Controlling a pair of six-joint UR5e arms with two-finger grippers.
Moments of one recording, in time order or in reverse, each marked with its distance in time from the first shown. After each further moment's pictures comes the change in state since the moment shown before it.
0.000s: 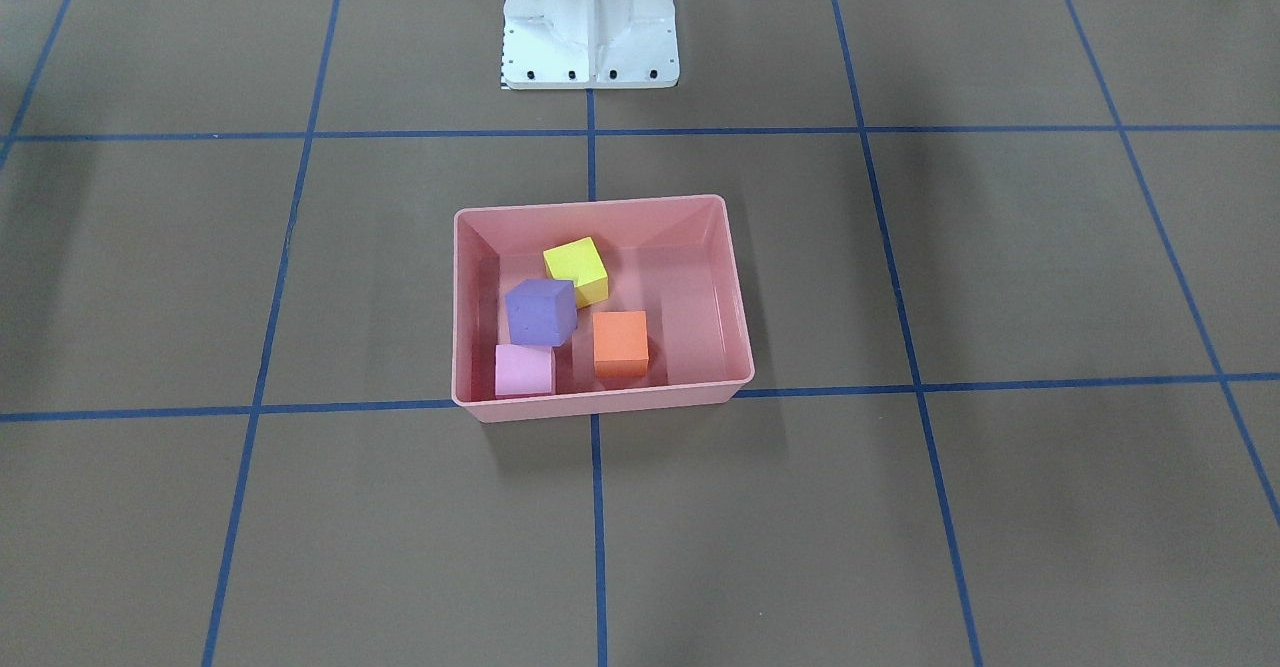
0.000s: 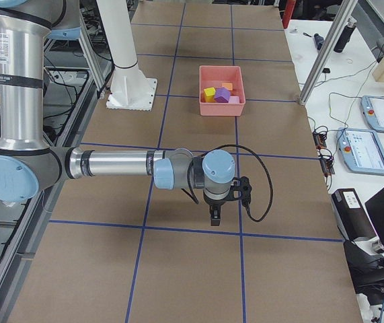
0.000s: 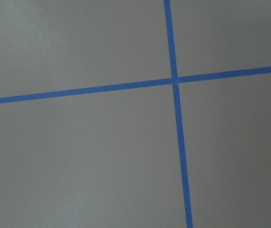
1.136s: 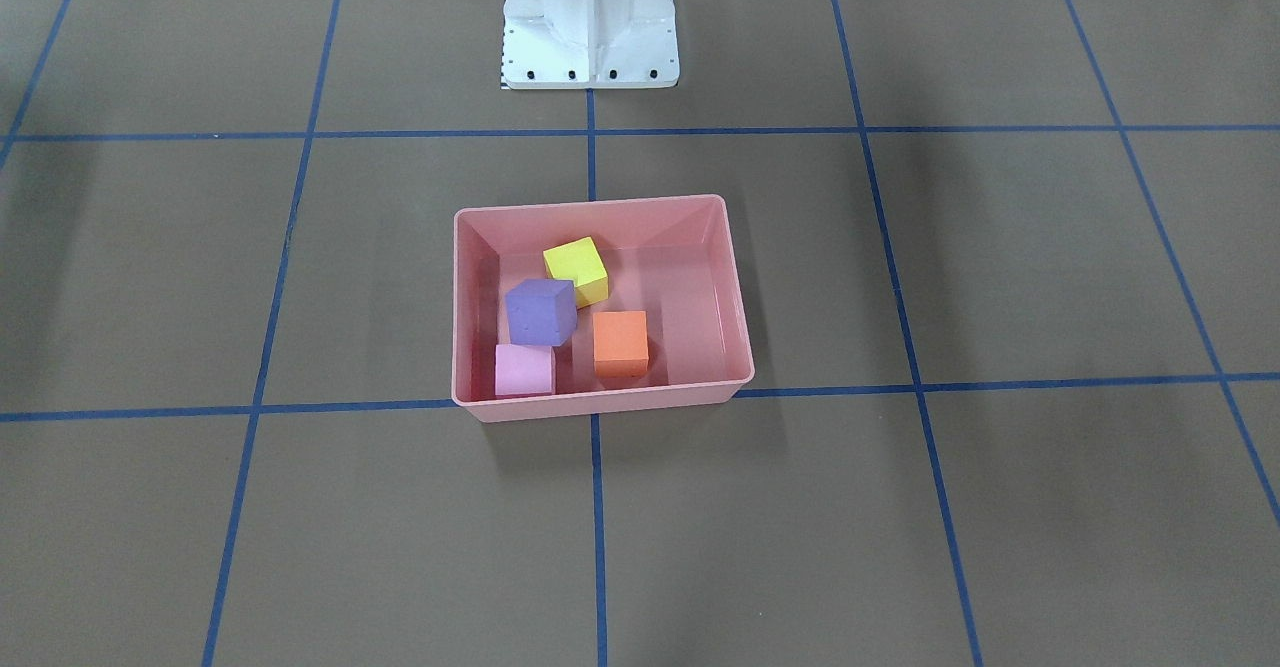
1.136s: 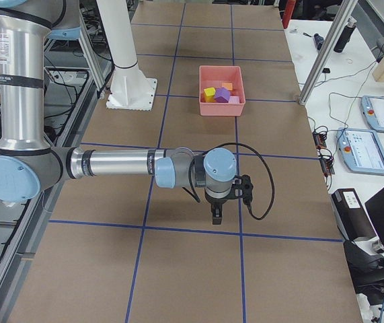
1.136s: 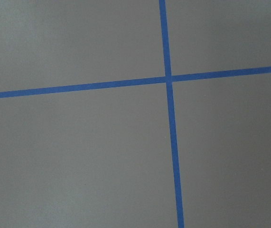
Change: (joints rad) left arm -0.001 -0.001 0.018 -0.006 -0.027 0.000; right arm -0.001 0.005 0.001 0.006 0.000 0.000
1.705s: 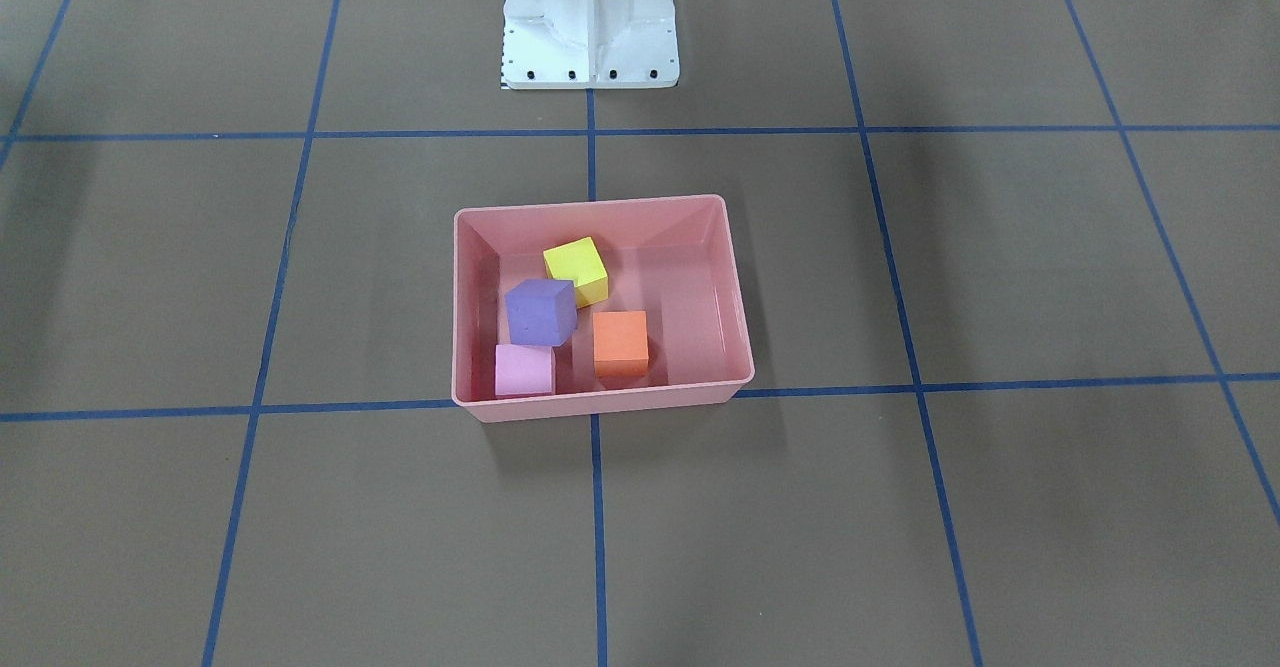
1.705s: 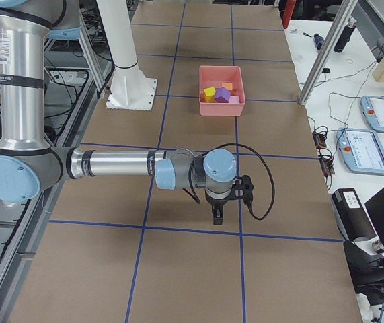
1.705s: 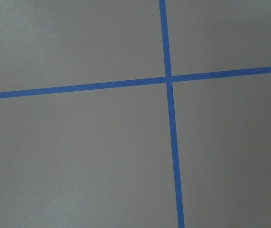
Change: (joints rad) left arm 0.000 0.000 0.001 0.000 0.001 0.000; right arm 0.000 0.000 -0.009 0.021 0.000 0.001
